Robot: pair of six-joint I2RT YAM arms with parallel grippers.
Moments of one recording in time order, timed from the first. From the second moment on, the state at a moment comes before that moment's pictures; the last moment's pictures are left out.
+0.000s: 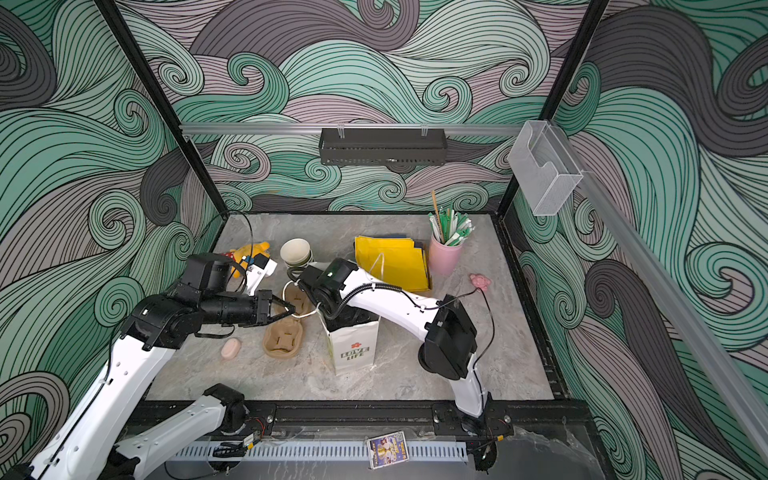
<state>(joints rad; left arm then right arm) -0.36 0.91 1.19 -1.11 0.61 -0.48 1.05 1.97 1.84 -1.46 0.02 0.67</state>
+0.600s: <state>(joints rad) -0.36 0.90 1.19 -1.13 0.61 -0.47 1.05 1.97 1.86 -1.45 0.01 0.67</state>
